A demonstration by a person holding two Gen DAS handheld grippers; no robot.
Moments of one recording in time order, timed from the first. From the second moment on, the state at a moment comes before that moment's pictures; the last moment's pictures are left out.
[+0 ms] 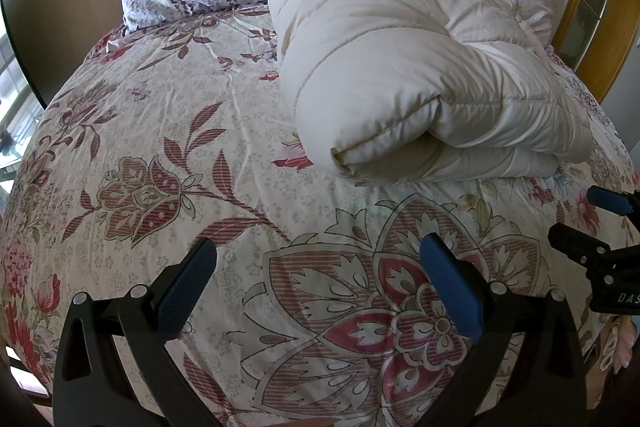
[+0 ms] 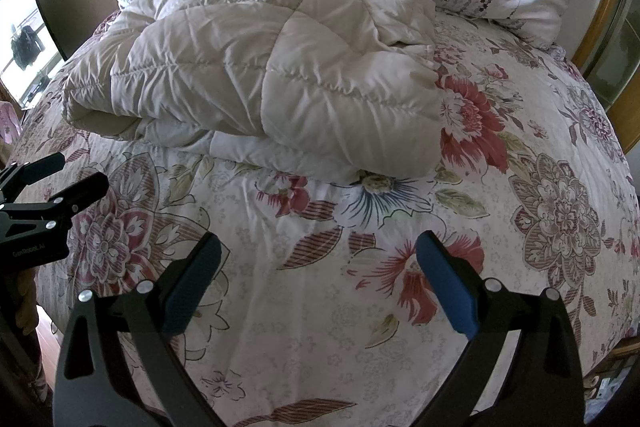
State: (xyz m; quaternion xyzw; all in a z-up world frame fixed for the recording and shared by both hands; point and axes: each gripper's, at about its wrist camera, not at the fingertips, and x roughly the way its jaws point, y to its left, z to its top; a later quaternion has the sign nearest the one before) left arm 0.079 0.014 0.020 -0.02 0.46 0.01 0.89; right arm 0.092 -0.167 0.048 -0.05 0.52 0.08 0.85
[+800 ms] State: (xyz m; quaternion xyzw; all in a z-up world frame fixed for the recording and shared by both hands) left arm 0.080 0.013 0.018 -0.02 0.46 0.01 0.89; right arm 0.091 -0.168 0.047 -0.05 0.52 0.09 0.85
